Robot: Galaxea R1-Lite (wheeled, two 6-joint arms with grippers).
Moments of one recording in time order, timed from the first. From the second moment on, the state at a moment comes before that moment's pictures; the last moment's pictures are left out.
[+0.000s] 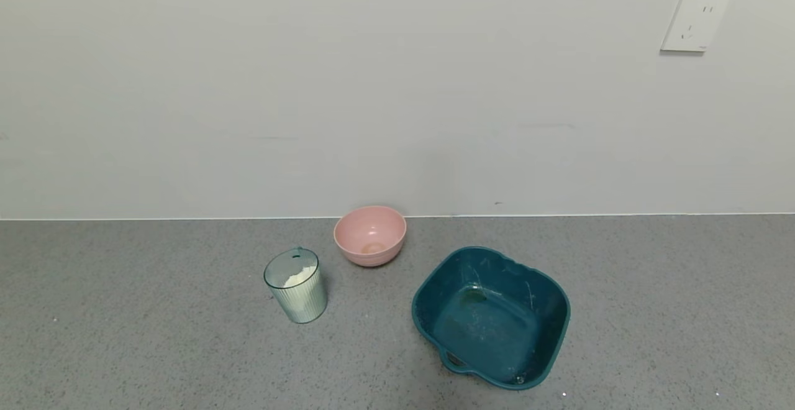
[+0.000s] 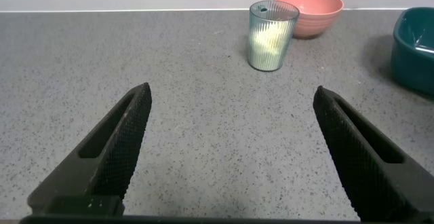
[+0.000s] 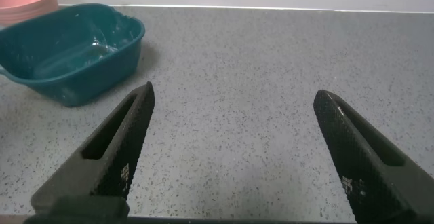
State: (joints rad) left arm 0.00 0.00 0.00 0.00 0.00 0.00; right arm 0.00 0.00 0.00 -0.01 0.00 0.02
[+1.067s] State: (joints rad) left arm 0.00 0.00 -0.05 0.02 -0.05 0.03; right arm 0.00 0.00 0.00 -0.01 0.00 0.02
